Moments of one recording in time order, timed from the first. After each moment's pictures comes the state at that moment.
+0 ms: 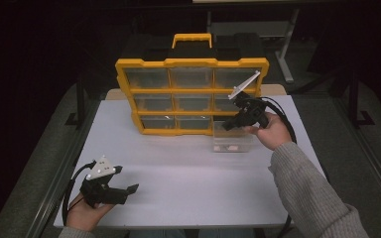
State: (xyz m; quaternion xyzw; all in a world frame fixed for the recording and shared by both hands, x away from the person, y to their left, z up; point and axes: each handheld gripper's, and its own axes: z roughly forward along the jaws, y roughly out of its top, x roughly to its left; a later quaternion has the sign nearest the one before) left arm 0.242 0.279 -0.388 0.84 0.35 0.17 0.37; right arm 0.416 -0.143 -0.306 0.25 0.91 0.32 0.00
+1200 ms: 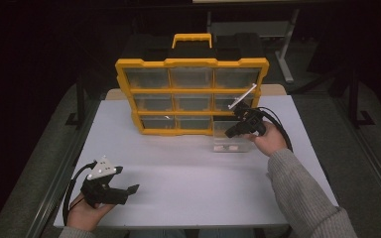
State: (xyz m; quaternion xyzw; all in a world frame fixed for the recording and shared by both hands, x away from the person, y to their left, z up) left arm 0.243 0.278 -0.390 0.84 0.35 0.16 0.37; right arm 0.430 -0.148 -0.358 0.30 0.91 0.29 0.00
